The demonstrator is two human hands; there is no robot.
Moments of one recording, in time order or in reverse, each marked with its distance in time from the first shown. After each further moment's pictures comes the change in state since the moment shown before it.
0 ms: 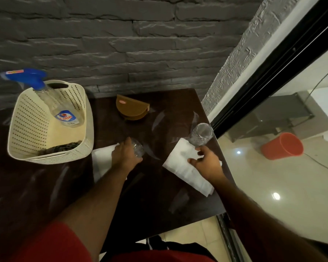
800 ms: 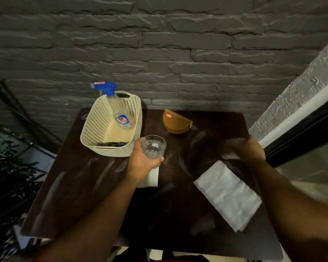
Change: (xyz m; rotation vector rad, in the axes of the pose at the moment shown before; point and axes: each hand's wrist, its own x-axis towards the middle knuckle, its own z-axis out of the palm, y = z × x) left_hand -0.066 -0.016 -0.073 -0.752 0.359 -0.130; right_hand 0.124 -0.058 -0.040 -0.188 -0.040 0.040
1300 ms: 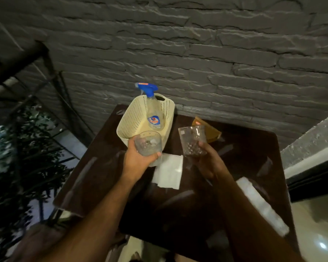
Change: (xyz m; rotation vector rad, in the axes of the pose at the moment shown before) left_hand -0.023 -0.022 -0.093 -0.222 0.238 -0.047; right_hand -0.131 -0.128 0.085 1.234 -0.912 -0.237
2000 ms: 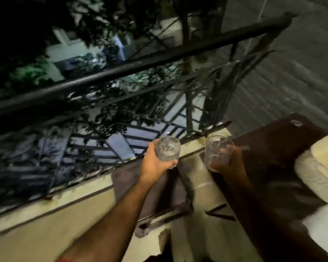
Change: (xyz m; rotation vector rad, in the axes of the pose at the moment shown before) left_hand -0.183 -0.184 -0.382 -0.095 0.689 -0.235; right_hand 0.017 0.297 0.332 -1.023 -0.527 -0.054
